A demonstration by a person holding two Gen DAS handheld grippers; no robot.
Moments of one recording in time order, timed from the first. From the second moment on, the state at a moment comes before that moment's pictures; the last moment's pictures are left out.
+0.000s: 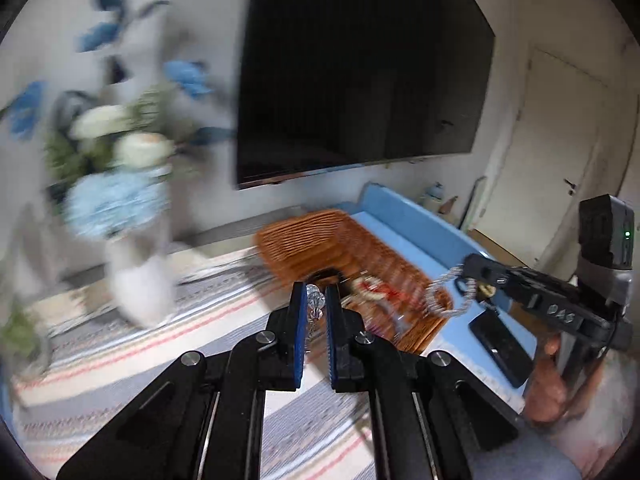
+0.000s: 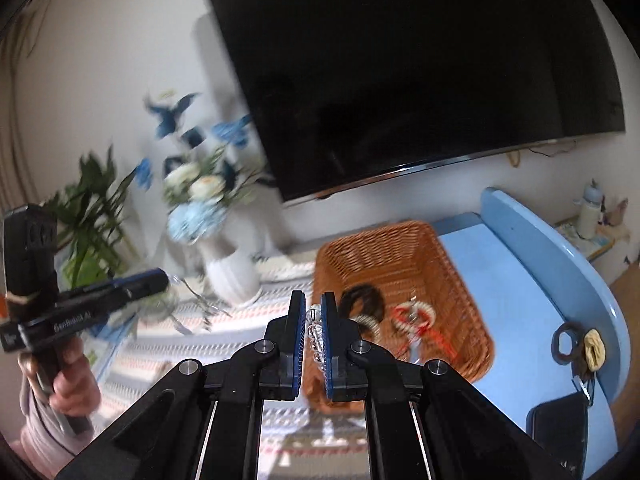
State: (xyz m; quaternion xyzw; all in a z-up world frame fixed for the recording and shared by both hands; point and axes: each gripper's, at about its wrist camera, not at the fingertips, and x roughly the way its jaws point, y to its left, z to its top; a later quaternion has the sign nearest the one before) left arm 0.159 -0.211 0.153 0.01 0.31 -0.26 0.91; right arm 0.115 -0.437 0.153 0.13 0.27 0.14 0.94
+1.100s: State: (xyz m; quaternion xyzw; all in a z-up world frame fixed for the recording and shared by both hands) left arm 0.114 -0.190 0.132 0.01 0.31 -0.29 0.90; right arm 0.115 -0.400 0.127 0.13 0.31 0.14 0.93
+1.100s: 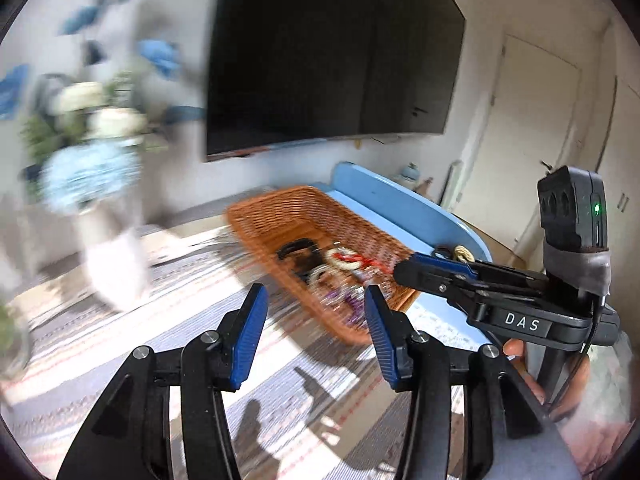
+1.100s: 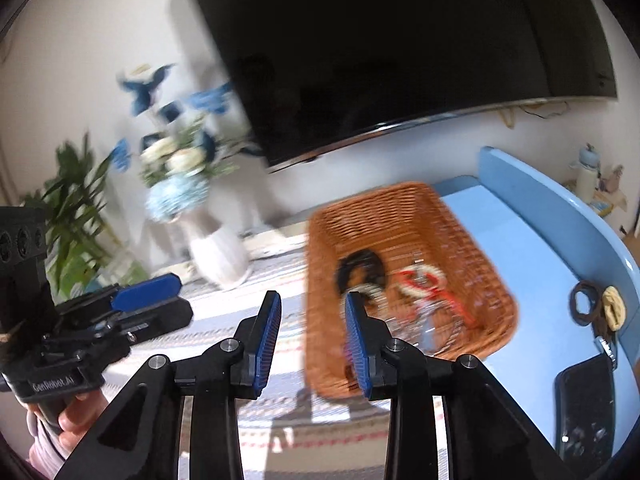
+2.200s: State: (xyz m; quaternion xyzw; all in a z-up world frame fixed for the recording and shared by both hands) left arm 0.080 0.028 -0.022 -0.10 0.43 -0.04 0.90; right arm 0.118 -0.254 0.016 0.04 0.44 0.15 0.88
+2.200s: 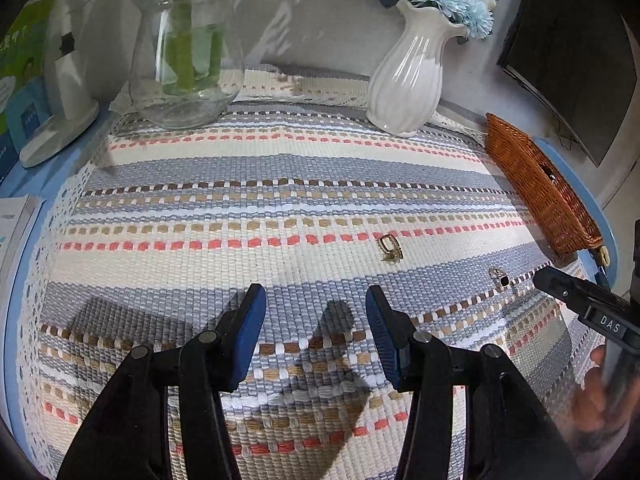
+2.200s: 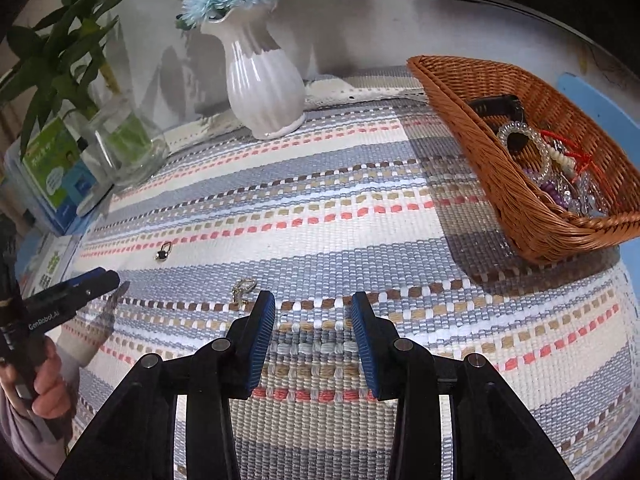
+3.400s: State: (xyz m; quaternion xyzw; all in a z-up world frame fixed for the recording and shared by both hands) left arm 0.125 -0.042 -0.027 0.02 0.44 -0.11 0.89; right arm 0.125 -0.168 0.001 -0.12 0.44 0.20 0.86
